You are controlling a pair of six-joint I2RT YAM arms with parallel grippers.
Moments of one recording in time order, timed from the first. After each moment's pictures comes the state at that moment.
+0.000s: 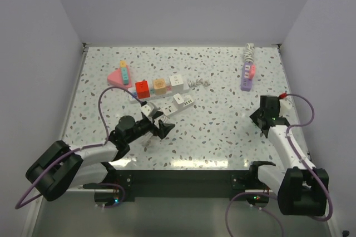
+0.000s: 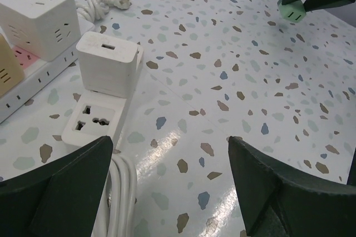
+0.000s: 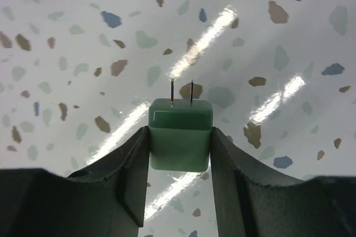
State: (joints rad) left arm -0.64 1.18 0.18 0.87 0.24 -0.18; right arm -0.04 1.06 0.55 -0.45 0.37 0.76
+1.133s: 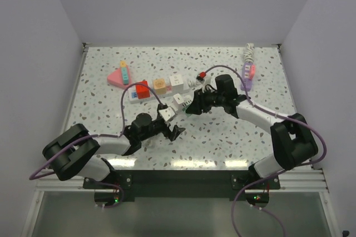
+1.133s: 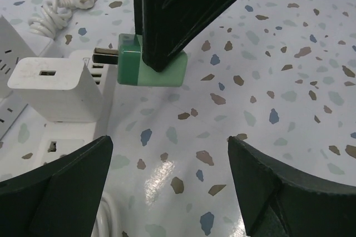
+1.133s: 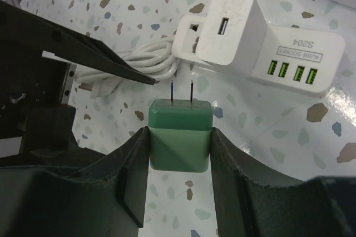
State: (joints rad) left arm -0.80 1.41 0.32 0.88 0.19 0.03; right arm 0.46 1.51 0.86 -0.01 -0.63 0.21
